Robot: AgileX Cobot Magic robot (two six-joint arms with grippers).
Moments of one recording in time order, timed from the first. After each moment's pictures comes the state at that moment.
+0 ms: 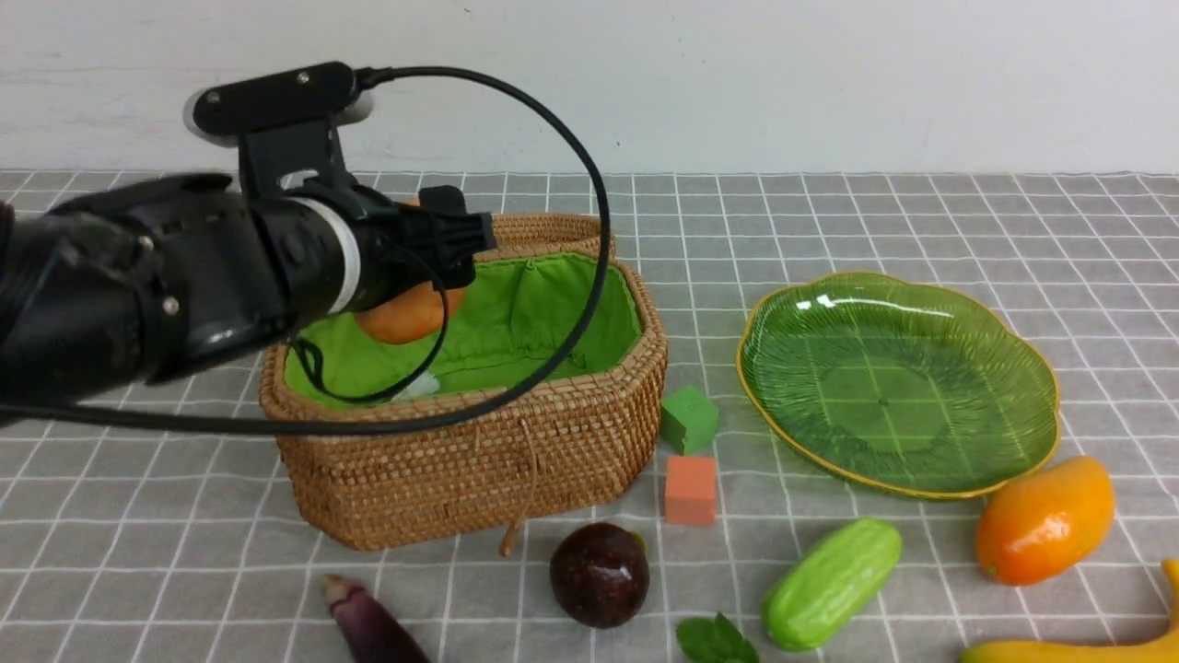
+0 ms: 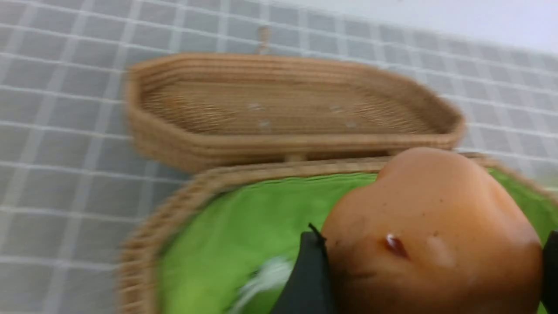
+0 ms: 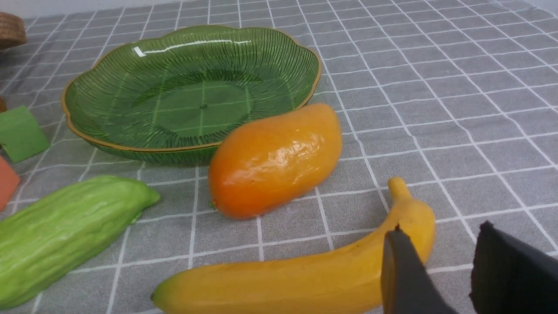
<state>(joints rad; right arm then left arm) -0.03 -0.01 0.03 -0.18 0.33 0.26 -0.49 1.52 -1.12 0.86 0.38 -1.26</state>
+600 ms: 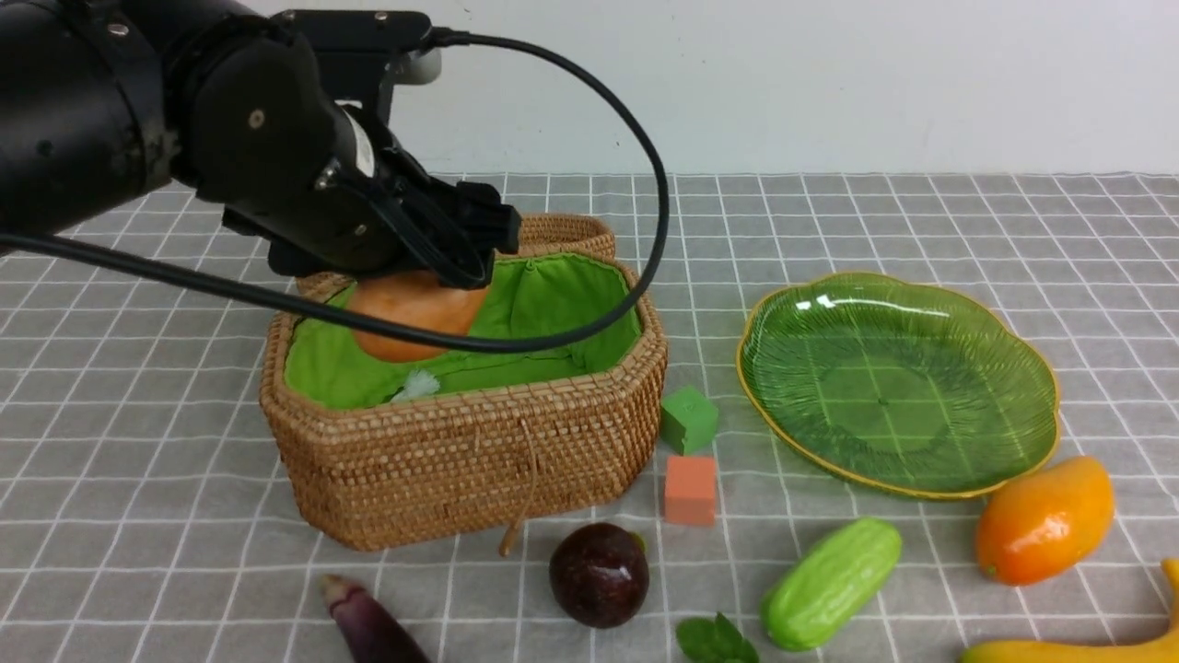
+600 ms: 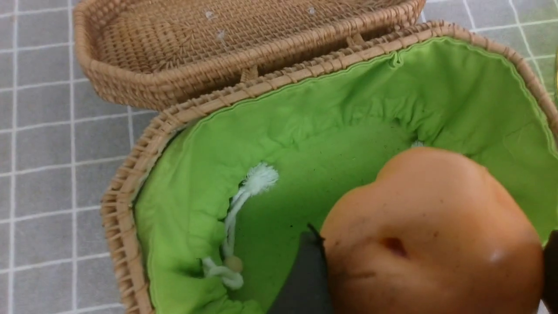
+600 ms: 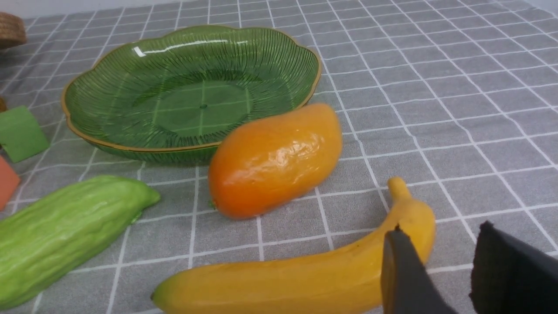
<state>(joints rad) -0.03 -0.01 0.03 -0.18 0.33 0.26 -0.49 1.58 -1.39 0.24 0.72 -0.47</state>
